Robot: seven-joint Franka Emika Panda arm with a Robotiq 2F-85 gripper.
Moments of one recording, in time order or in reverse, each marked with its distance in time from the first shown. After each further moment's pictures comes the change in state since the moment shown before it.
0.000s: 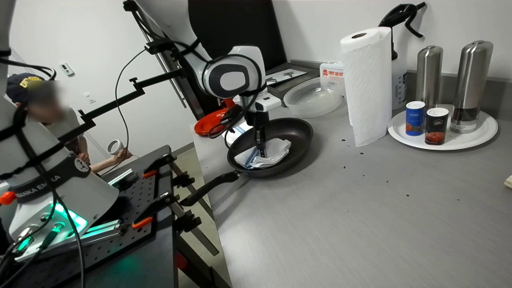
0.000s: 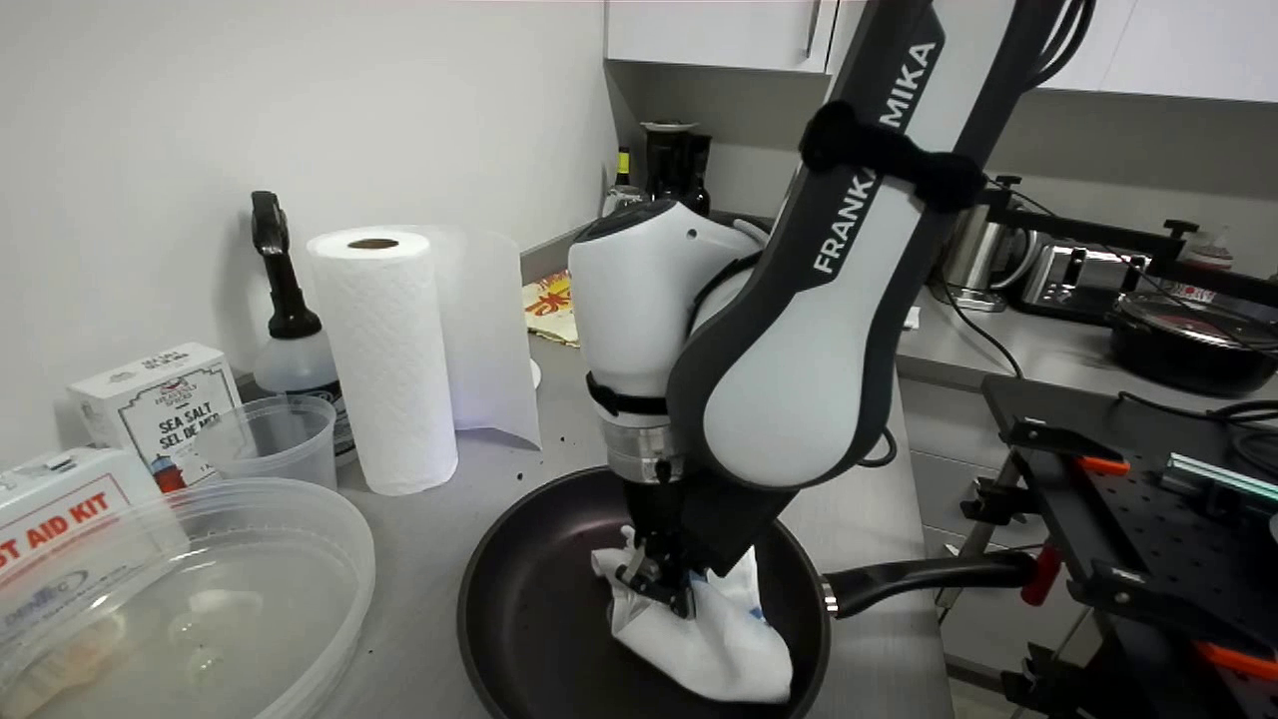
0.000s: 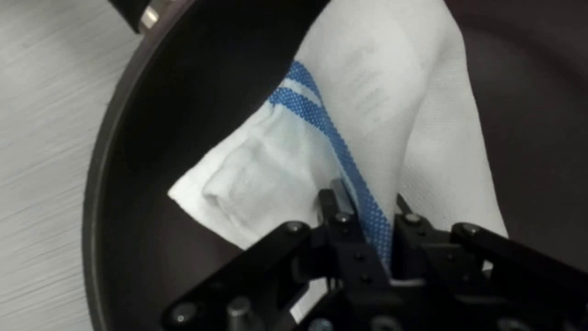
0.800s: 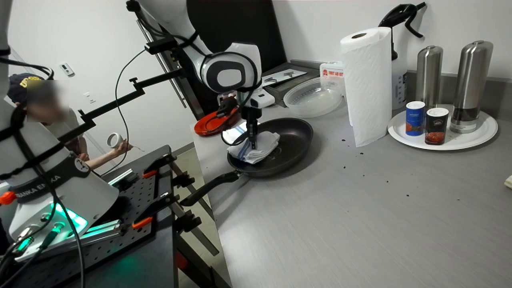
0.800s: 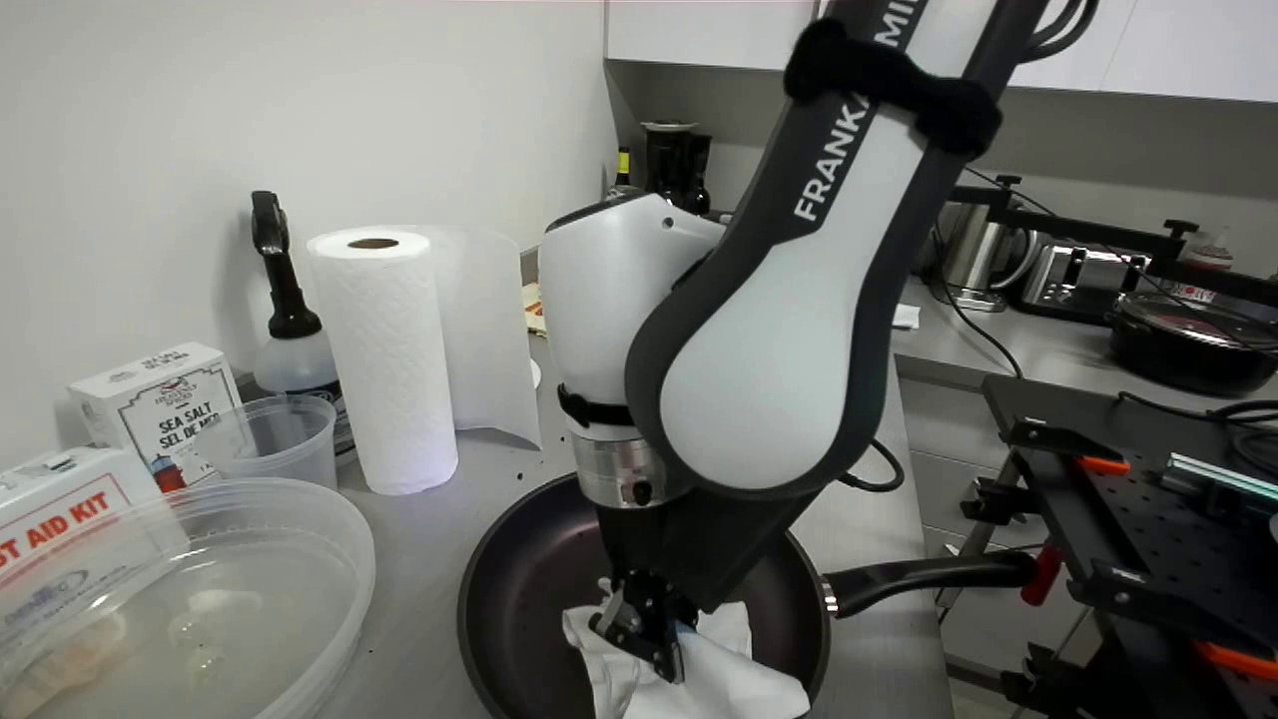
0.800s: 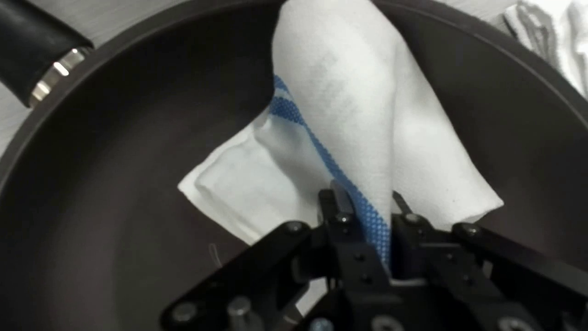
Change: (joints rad) arm -0.057 -0.014 0.128 0.026 0.093 -0.056 -0.059
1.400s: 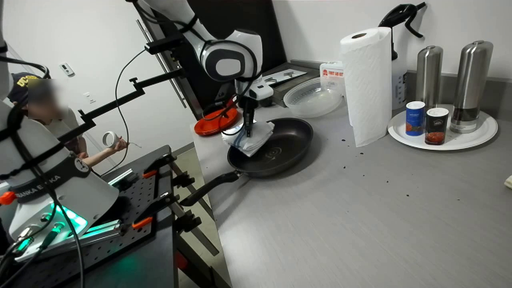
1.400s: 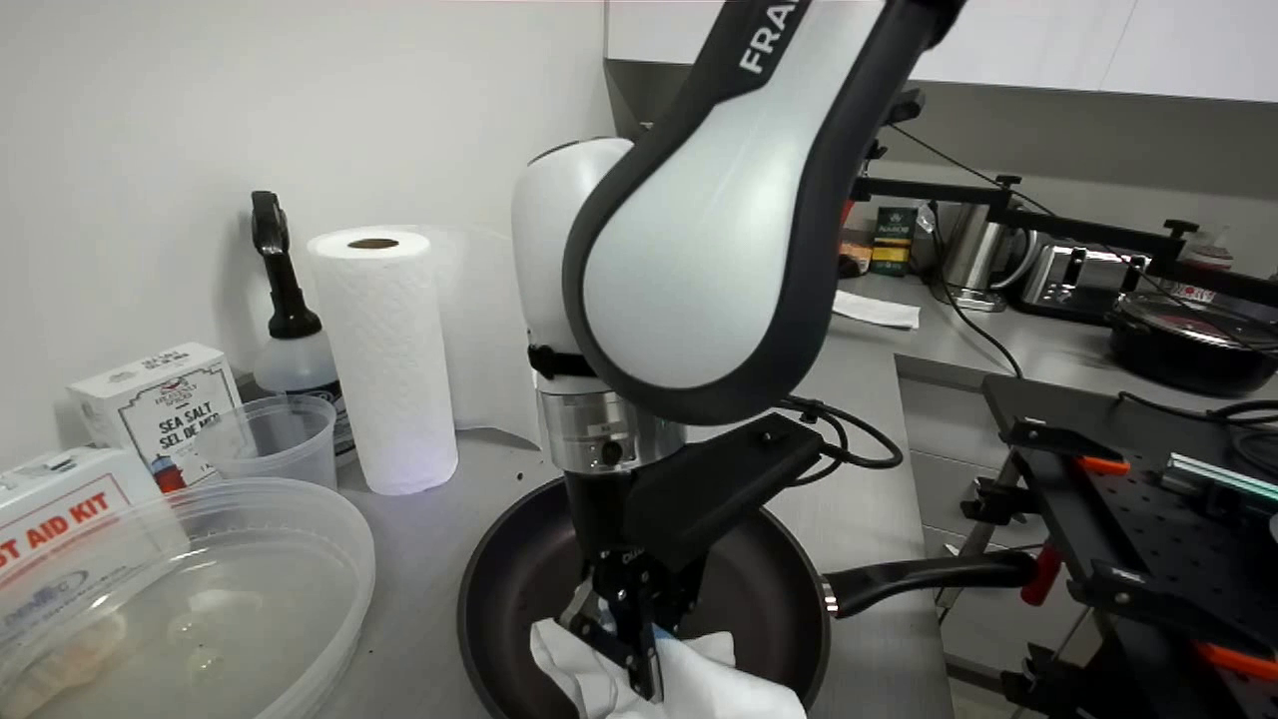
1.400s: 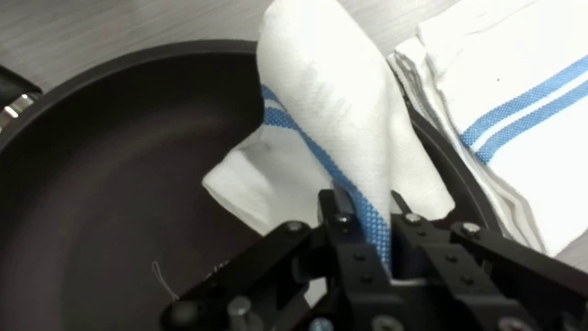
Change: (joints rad) arm -0.070 -0.049 0.088 0.026 0.113 -0.097 -0.065
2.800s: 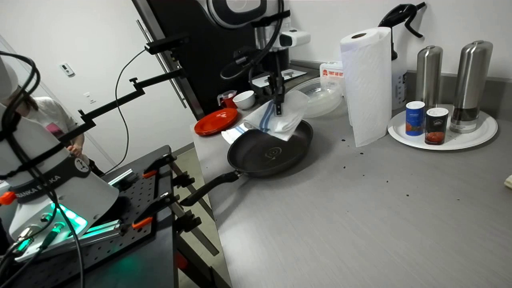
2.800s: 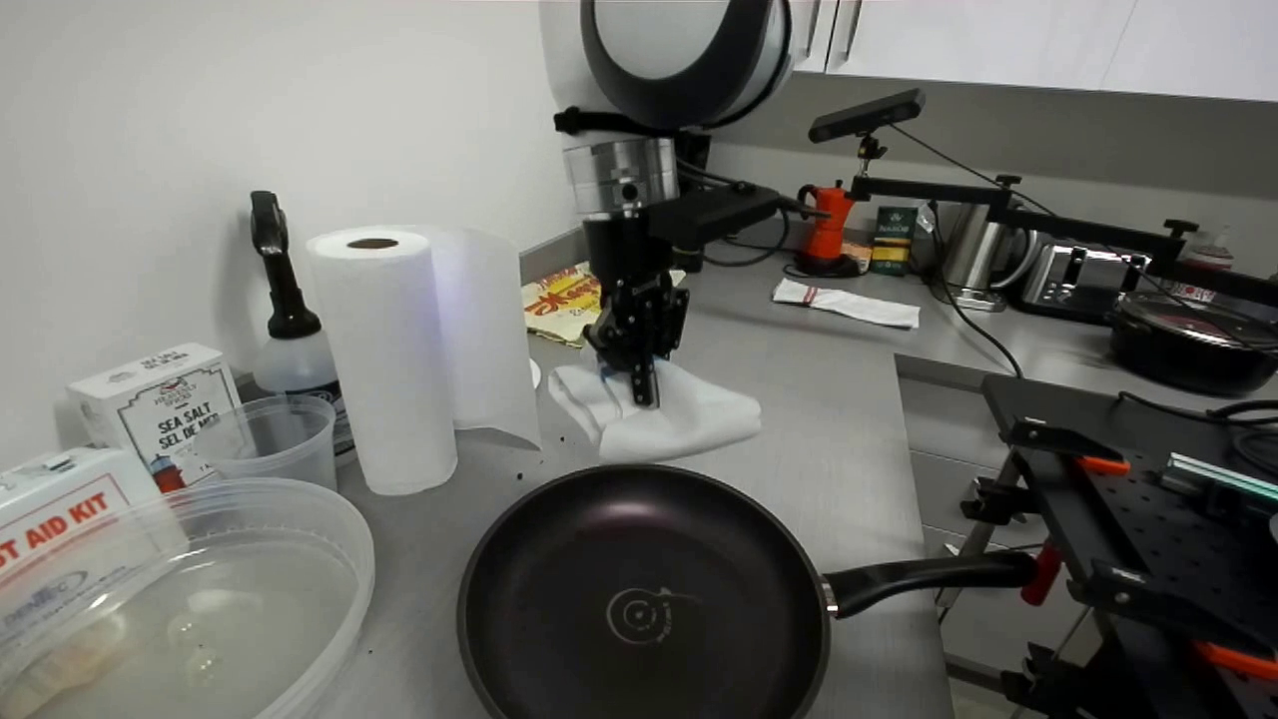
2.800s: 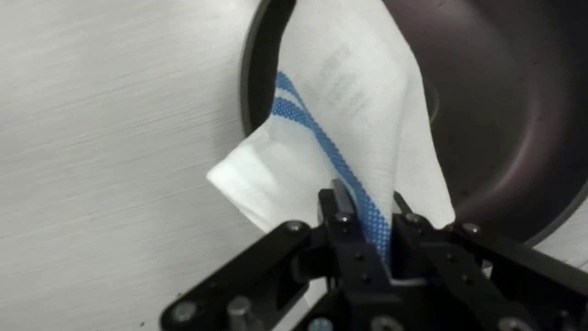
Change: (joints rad) arm -0.099 -0.213 -0.193 0.050 -0.232 -0.214 -0.192
